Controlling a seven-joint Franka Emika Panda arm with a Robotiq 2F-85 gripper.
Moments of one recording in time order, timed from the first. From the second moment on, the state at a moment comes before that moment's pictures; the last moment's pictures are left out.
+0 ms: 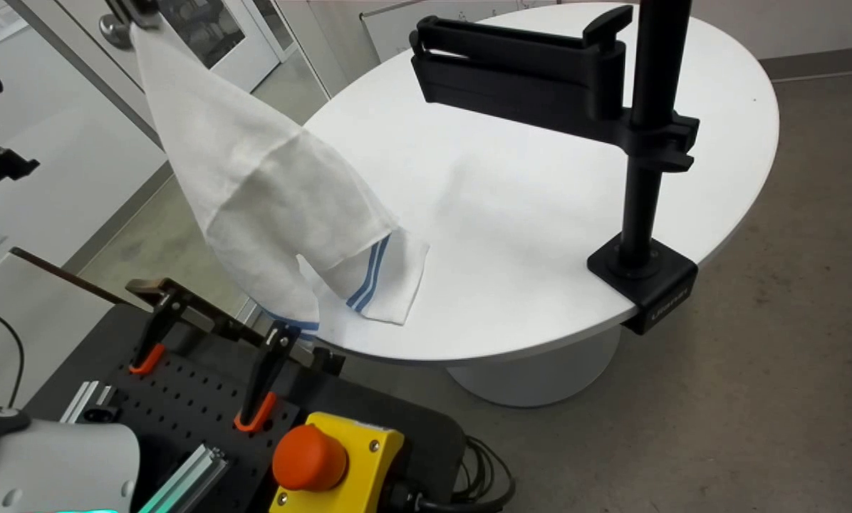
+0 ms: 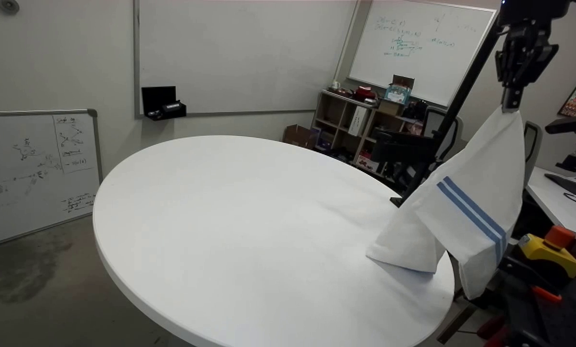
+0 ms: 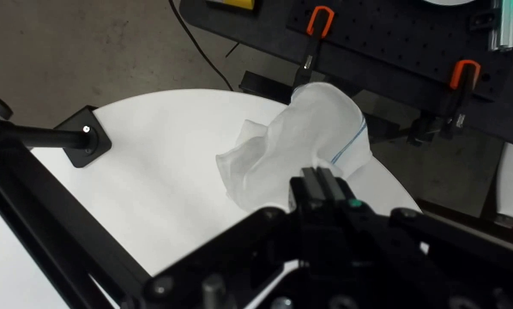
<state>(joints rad) -0.04 -0.38 -0.07 -2.47 -0.26 1.82 -0.35</state>
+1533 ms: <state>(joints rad) -0.04 -0.06 -0.05 -2.51 -0.26 2.42 0.14</state>
